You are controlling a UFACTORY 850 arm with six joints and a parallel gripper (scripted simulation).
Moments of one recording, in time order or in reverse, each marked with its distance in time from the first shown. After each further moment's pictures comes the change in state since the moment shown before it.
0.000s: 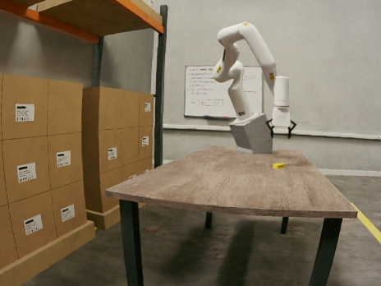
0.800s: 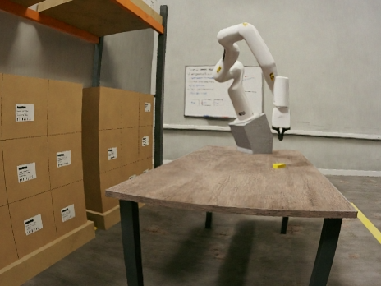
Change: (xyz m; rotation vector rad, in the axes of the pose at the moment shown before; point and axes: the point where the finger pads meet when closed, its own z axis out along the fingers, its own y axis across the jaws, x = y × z) arm -0.005 0.000 0.002 -0.006 0.013 0.023
